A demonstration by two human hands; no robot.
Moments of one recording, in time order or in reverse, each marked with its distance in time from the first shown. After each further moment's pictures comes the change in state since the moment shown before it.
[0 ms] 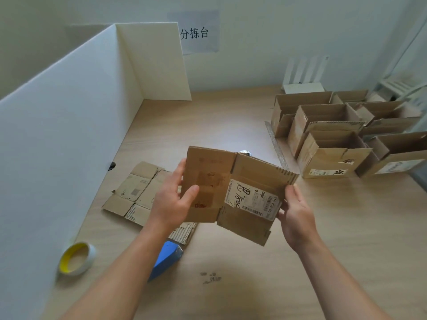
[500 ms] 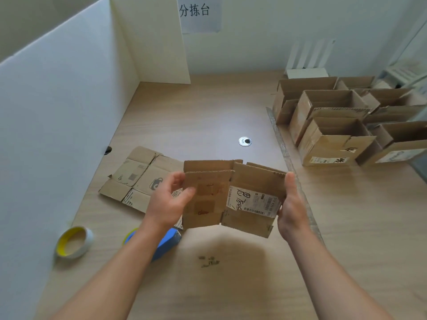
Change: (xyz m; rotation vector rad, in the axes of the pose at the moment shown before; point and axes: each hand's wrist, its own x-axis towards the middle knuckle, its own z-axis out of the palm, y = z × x) left_hand -0.021 -0.026 0.005 -0.274 -0.026 -0.130; right_hand -0.009 0.007 0.016 0.015 0.117 0.086
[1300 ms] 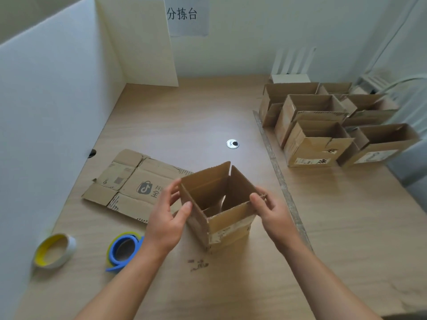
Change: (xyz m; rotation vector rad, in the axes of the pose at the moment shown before) left_hand -0.031 -0.014 0.024 -0.010 0.013 0.050; right_hand -0.019 0.012 -0.024 -0.460 -0.244 -0.175
